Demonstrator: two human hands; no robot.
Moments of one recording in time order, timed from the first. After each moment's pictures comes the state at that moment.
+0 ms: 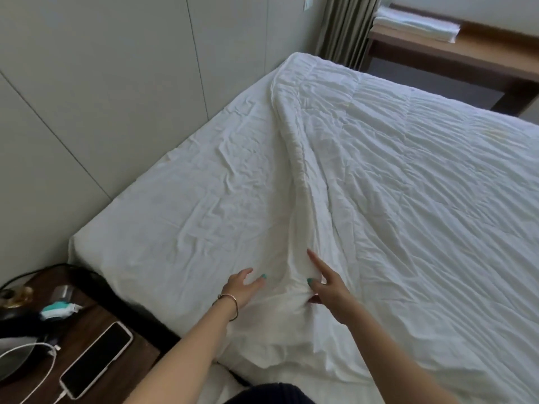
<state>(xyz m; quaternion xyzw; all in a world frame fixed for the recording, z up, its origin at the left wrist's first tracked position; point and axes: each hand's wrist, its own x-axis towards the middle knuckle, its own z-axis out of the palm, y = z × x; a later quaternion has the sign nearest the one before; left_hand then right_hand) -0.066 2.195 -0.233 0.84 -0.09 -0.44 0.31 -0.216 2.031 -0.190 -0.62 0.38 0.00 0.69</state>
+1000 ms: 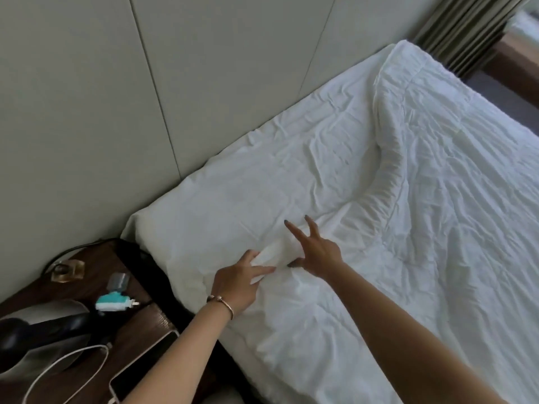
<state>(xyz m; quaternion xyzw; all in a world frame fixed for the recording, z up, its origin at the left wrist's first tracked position) 0.158 2.344 -0.260 0.88 -0.28 -0.21 0.32 0.140 2.124 -0.226 -0.95 0.15 0.26 0.07</state>
